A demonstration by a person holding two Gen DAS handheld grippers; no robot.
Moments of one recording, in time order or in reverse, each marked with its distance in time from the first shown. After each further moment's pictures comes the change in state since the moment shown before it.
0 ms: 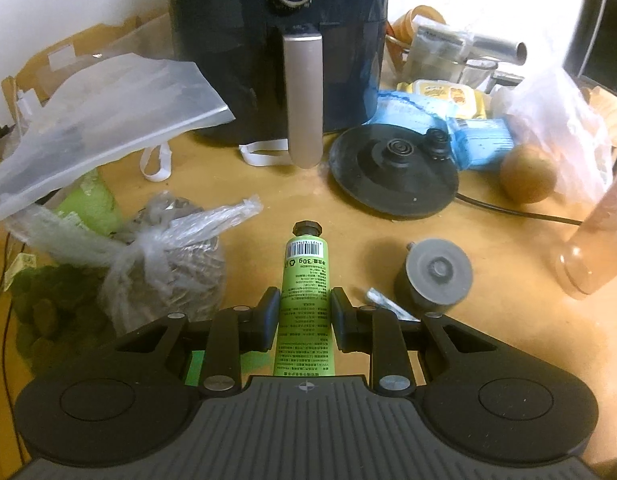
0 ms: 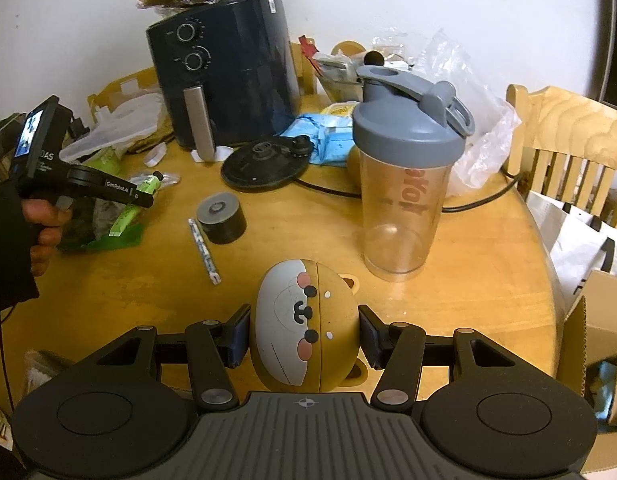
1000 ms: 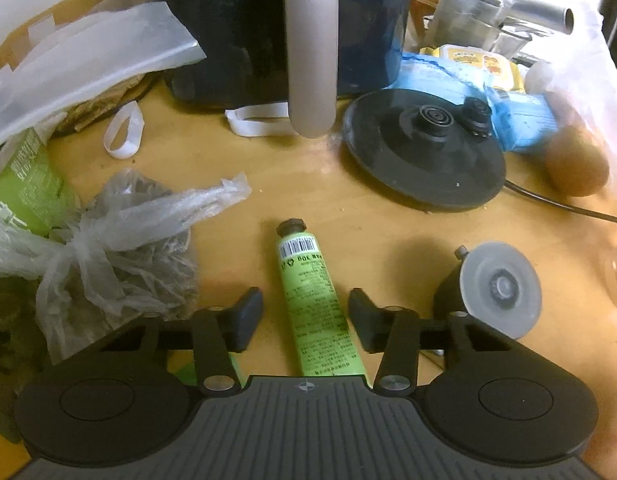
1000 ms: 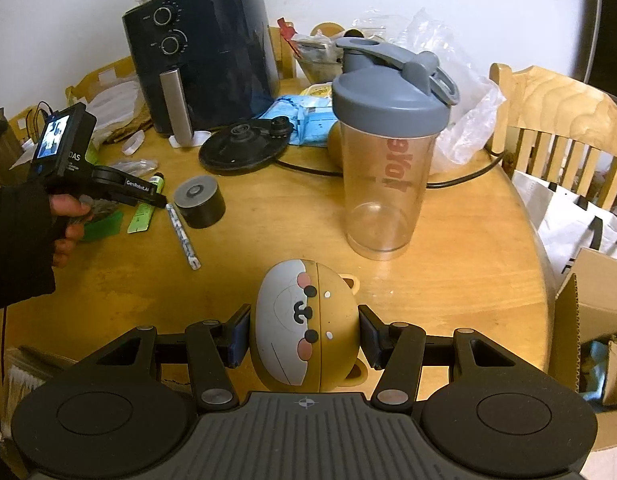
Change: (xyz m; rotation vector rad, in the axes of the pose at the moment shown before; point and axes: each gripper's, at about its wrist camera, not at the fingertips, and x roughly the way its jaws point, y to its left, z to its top) left arm 0.082 0.006 0.008 0.001 0.065 0.003; right arm 0.012 -0.003 -0.010 0.080 0.030 -0.127
